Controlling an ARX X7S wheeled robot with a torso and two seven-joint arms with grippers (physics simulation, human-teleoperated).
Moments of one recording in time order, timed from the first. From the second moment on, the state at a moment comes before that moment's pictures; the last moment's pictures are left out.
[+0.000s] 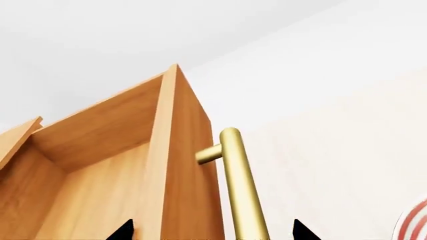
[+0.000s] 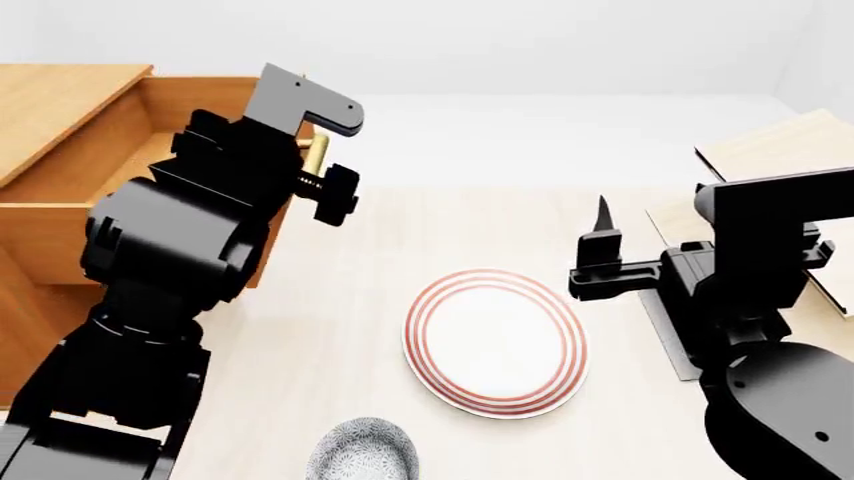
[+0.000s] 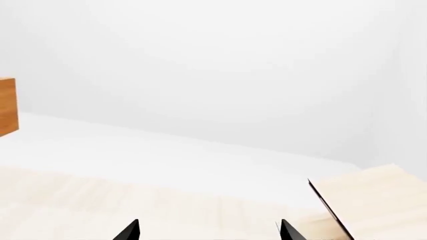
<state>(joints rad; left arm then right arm) -1.19 -0.20 0.45 -0.18 -0.16 -1.27 -0.04 0.59 0.56 -0.06 -0.70 0.84 1.10 0.55</state>
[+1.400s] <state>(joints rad) -1.23 -0.21 0.20 0.35 -0.57 -1.51 -0.04 0.59 0.58 -0.04 -0.72 0.89 1.09 0.58</state>
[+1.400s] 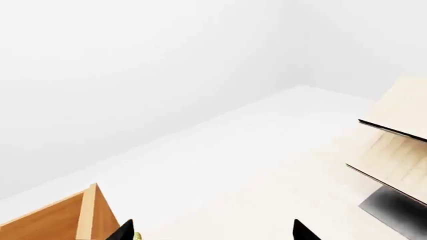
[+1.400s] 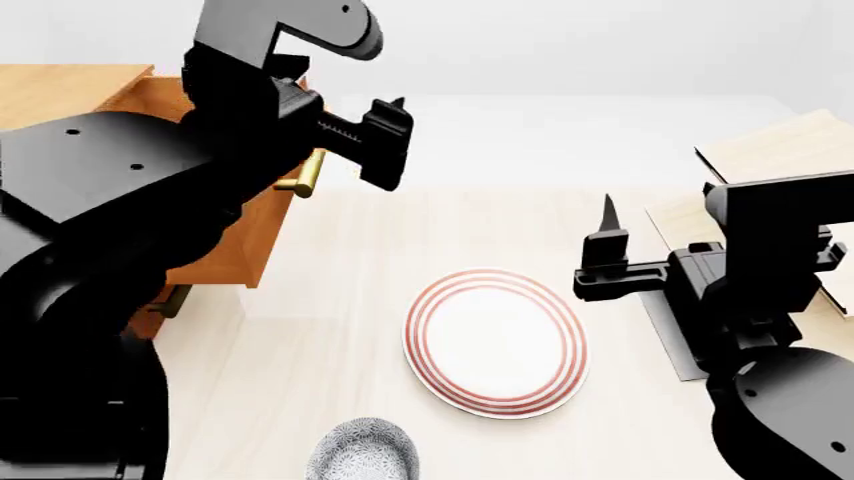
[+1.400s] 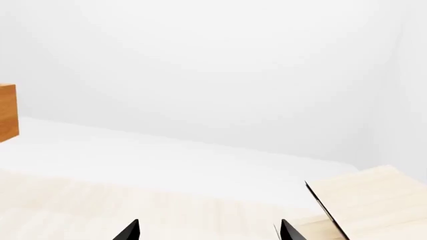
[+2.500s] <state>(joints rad) -0.64 -0.53 0.29 0.77 -1.05 -1.30 -0.21 0.55 0.59 -0.04 -0.73 0.89 1.06 0.60</state>
